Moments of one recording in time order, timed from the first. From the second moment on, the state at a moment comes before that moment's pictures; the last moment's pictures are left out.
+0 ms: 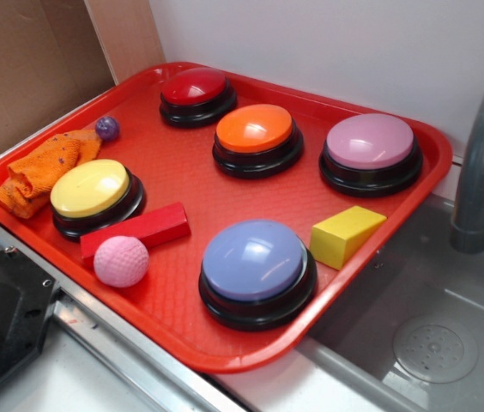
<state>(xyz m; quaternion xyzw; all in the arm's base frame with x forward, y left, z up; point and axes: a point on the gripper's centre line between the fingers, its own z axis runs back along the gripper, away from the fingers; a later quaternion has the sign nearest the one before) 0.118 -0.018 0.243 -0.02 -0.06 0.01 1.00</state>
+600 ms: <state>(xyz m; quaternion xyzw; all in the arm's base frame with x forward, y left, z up) 0.138 0.008 0.215 -0.01 -0.05 0.04 1.00</state>
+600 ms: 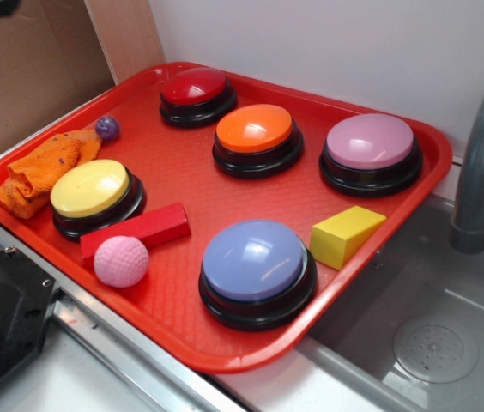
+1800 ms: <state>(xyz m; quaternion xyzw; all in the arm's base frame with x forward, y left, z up) 0.224 0.136 0.049 0.06 -0.05 0.15 0.99</state>
